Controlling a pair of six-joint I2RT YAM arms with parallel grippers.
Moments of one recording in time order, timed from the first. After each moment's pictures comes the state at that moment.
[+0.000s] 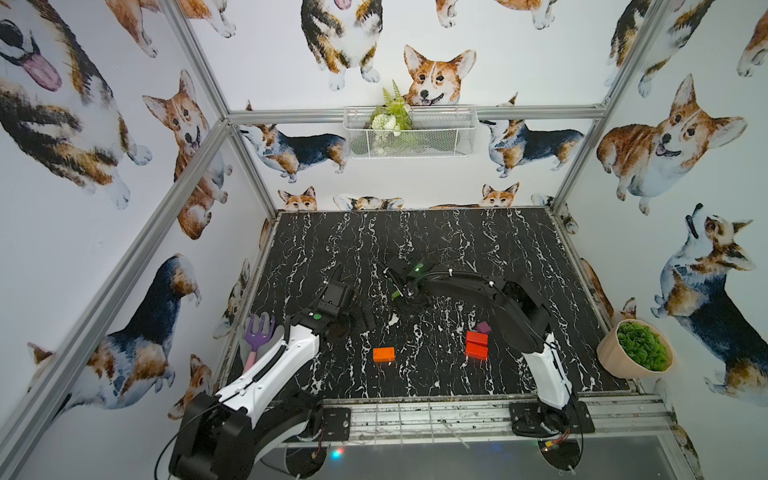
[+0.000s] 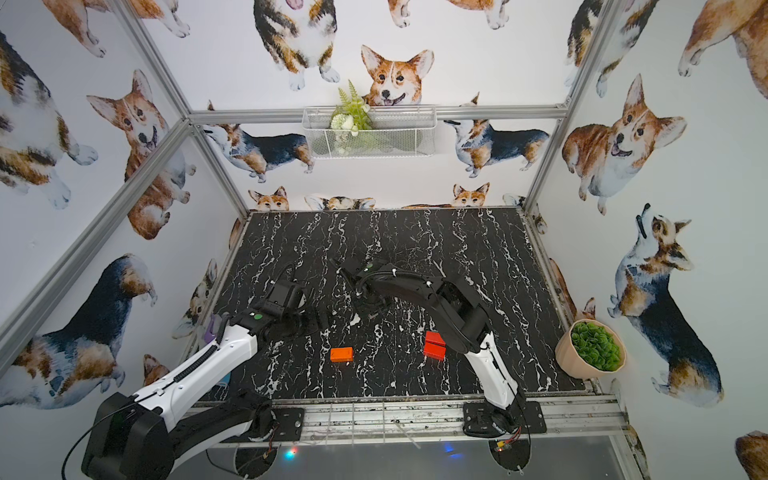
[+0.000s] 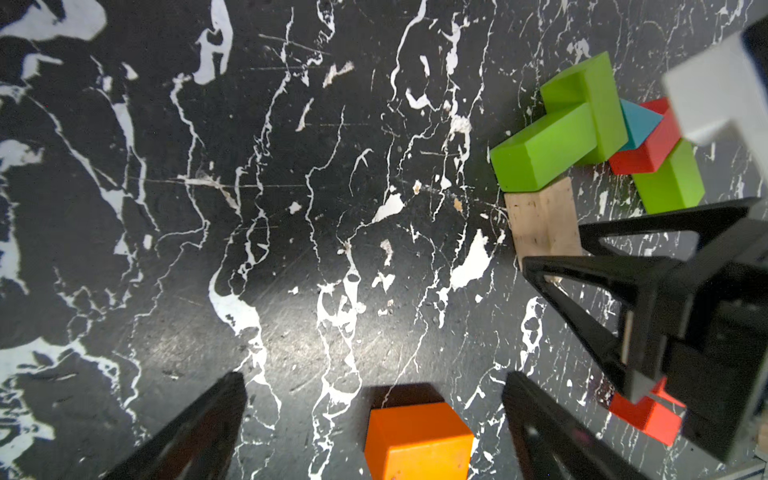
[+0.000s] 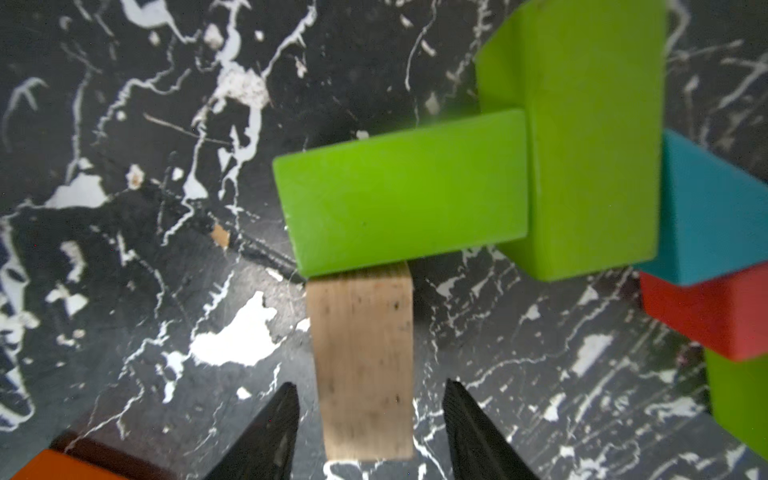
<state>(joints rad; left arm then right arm) -0.42 1.08 0.64 -0.61 0.09 -0.71 0.95 2.13 1.68 -0.92 0.08 0.37</state>
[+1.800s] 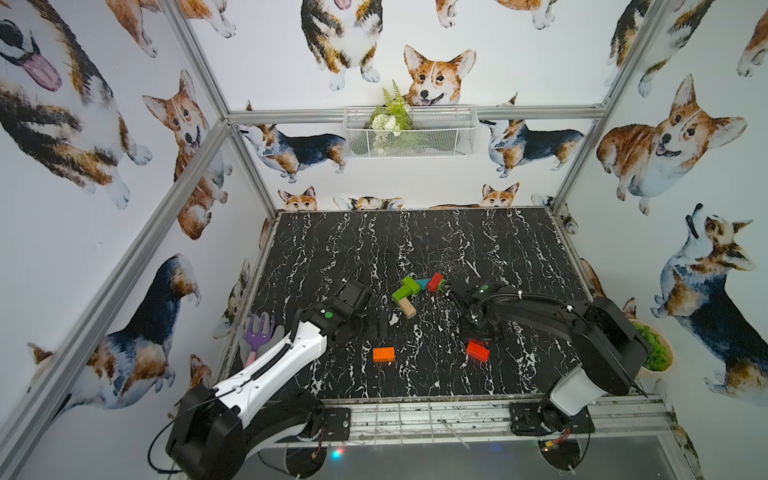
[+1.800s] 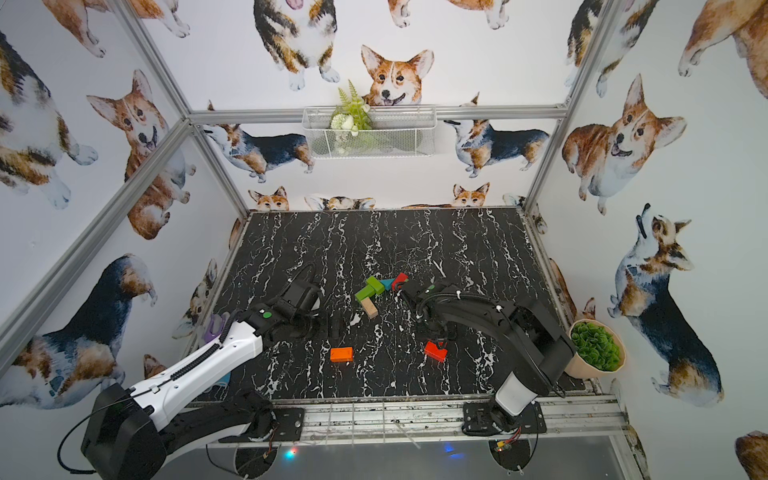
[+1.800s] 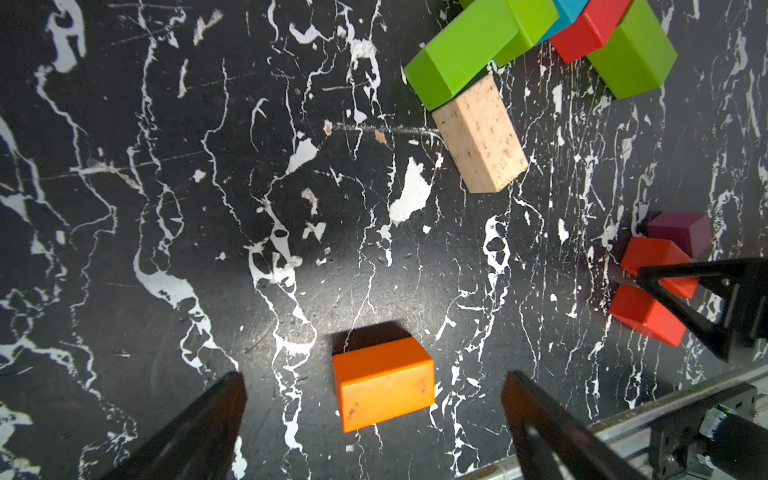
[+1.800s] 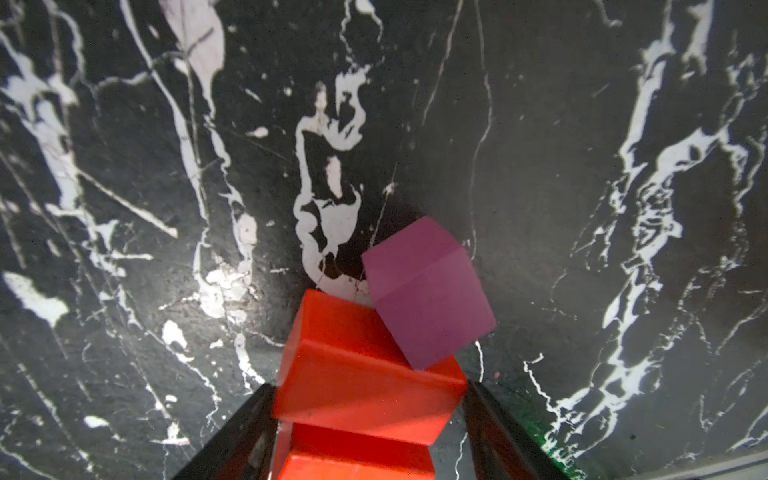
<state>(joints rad) -0.61 1.11 0.74 -0.73 0.08 -0.64 0.80 1.61 0.98 -0.96 0.17 0.85</state>
